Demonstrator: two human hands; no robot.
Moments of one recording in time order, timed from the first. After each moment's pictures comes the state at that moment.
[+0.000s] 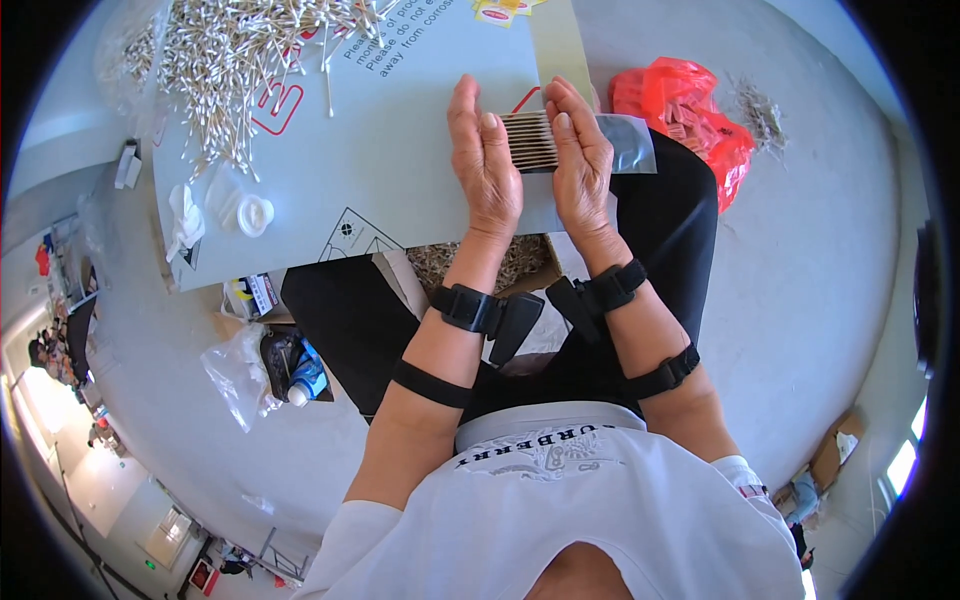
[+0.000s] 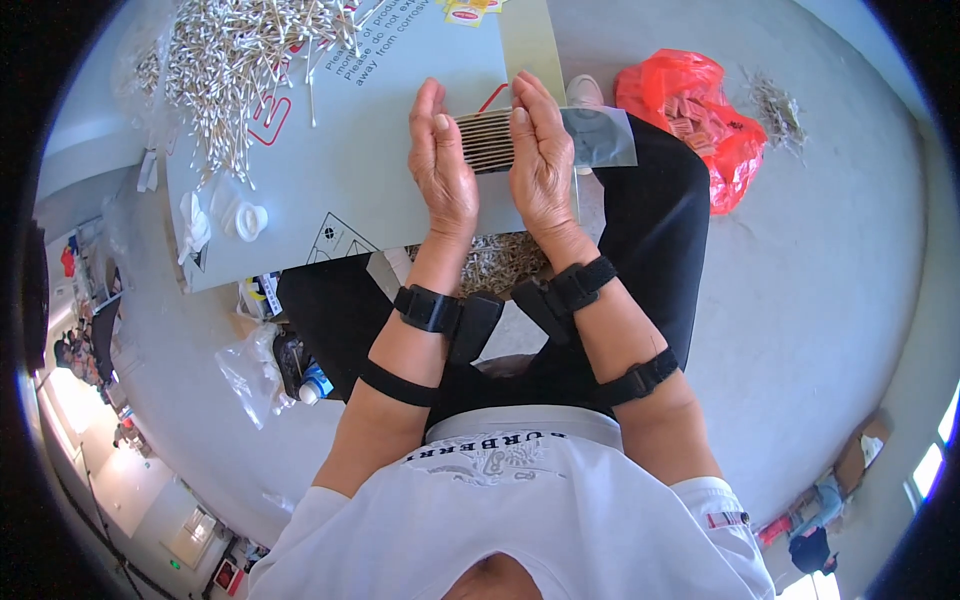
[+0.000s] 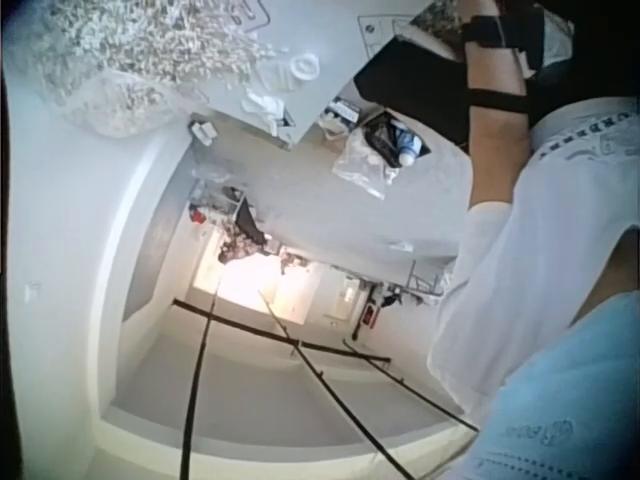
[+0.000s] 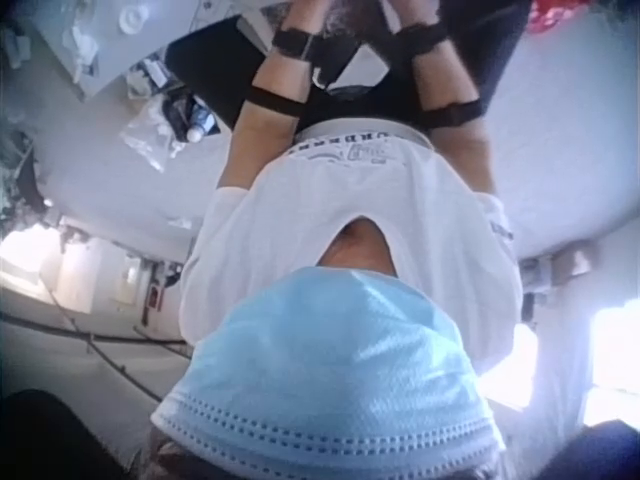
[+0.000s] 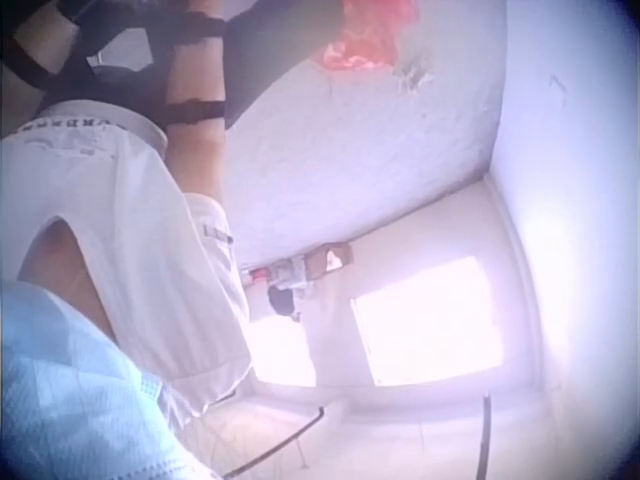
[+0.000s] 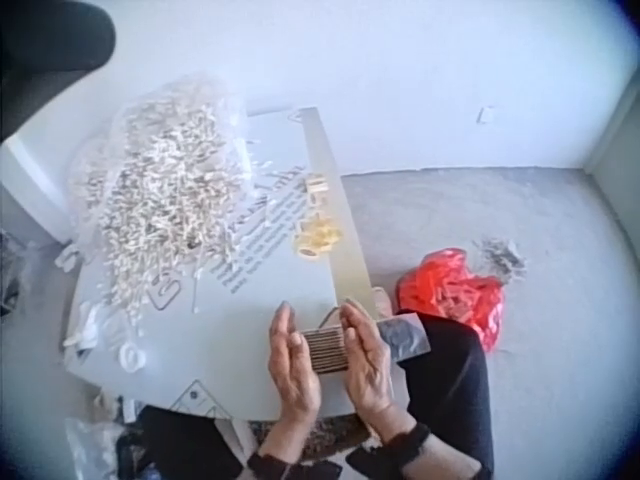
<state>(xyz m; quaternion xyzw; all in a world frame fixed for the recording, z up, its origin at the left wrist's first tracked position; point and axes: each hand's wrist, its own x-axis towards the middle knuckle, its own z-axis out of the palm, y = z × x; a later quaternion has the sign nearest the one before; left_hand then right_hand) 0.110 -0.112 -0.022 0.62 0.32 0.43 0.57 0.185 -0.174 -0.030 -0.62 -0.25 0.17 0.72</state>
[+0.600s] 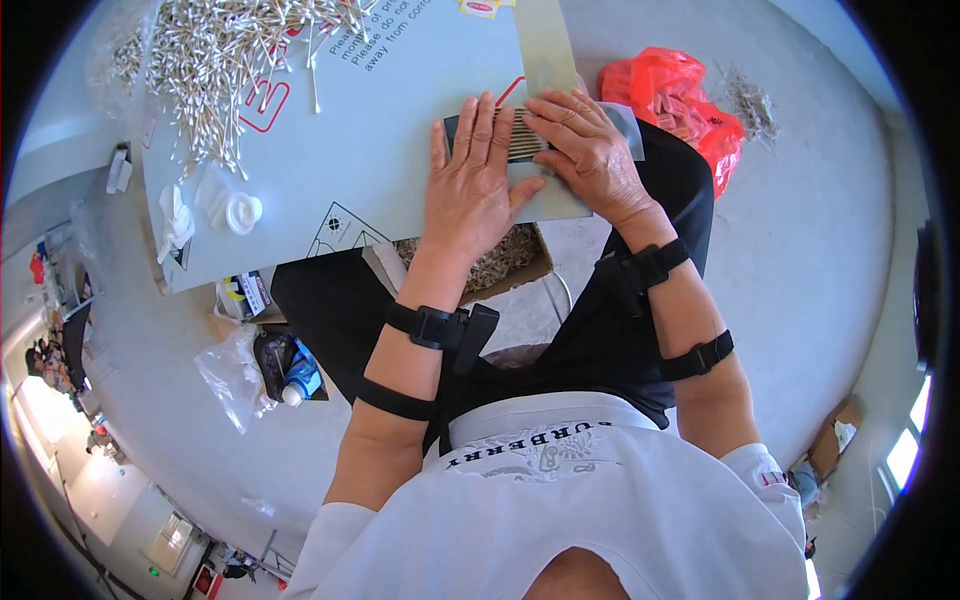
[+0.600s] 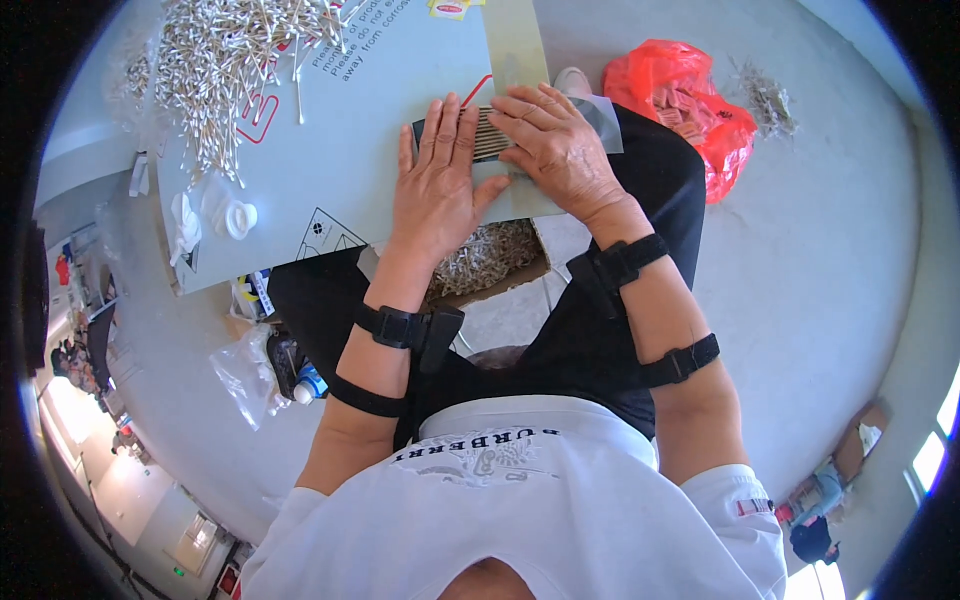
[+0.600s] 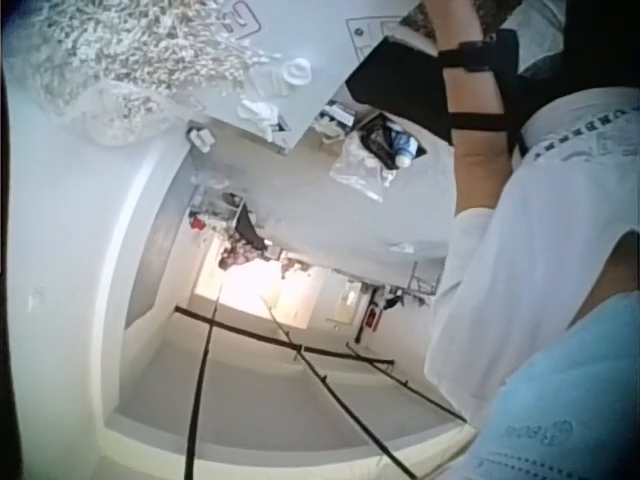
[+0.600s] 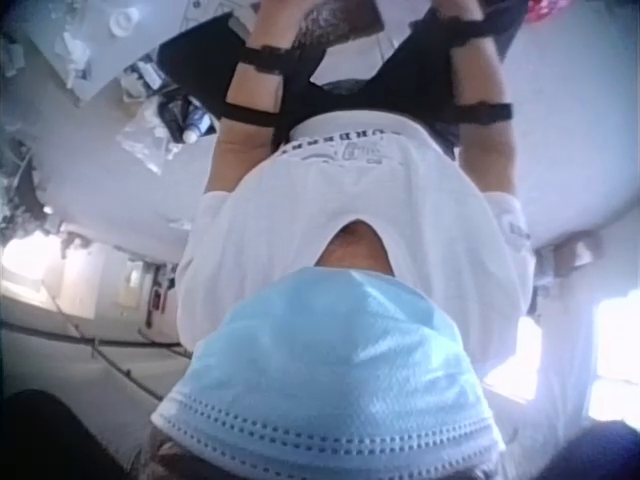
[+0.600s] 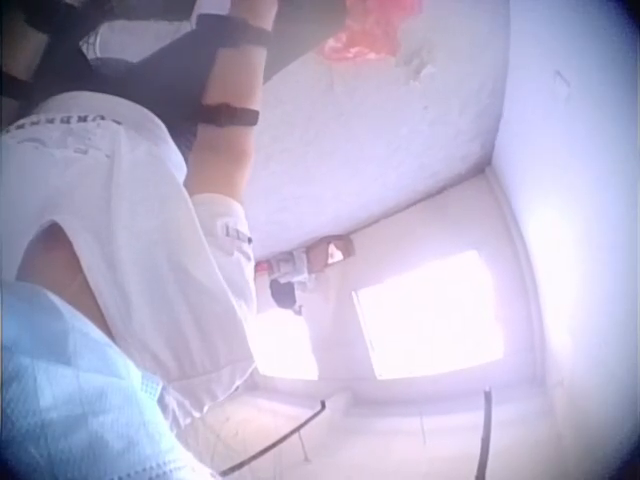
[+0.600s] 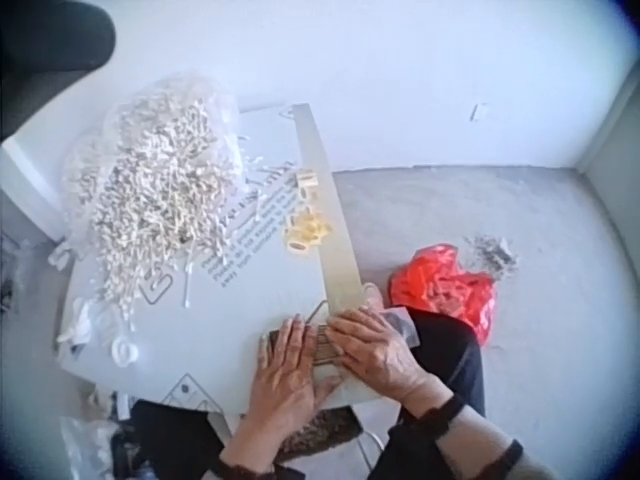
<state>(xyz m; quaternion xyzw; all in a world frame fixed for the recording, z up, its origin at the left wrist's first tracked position) 0.071 -0.115 -0.008 0.96 0.24 0.07 0.15 0.234 -0.212 -0.009 -0.71 -0.64 0.04 0.31</state>
